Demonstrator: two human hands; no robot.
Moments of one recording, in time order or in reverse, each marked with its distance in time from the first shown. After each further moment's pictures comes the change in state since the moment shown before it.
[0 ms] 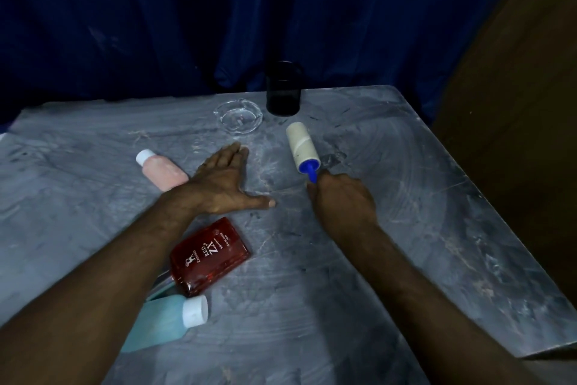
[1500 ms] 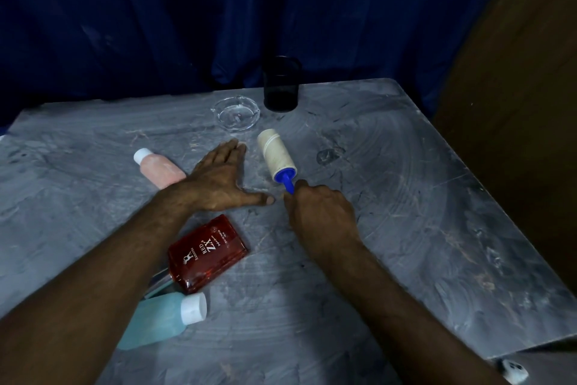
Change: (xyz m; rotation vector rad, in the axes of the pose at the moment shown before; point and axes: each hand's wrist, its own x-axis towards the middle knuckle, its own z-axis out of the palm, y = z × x) left_hand -0.001 0.002 -0.002 0.031 -0.007 0.017; right_hand -0.027 -0.029 0.005 0.087 -0.042 -0.049
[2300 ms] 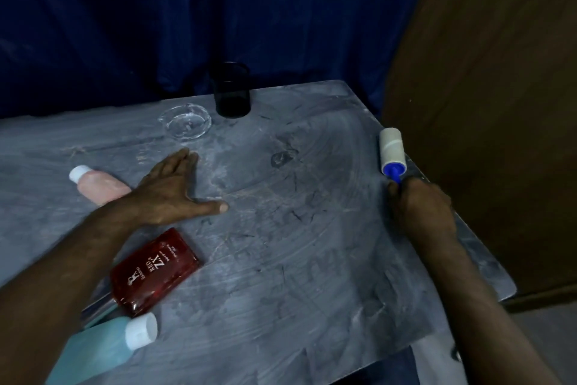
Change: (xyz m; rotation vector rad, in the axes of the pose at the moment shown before) left_hand 0.006 -0.003 0.004 0.024 0.051 0.012; right_hand -0.036 0.197 -0.042 0.067 0.120 0.562
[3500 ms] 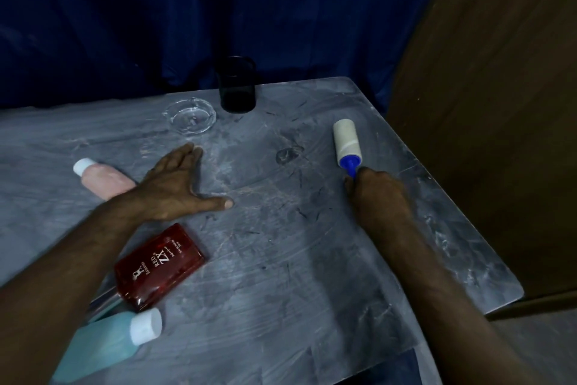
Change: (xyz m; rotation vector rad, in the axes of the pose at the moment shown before) left_hand -0.003 0.000 -0.001 -0.031 0.003 -0.006; right_hand -0.005 -0.070 0.015 -0.090 -0.080 -0.153
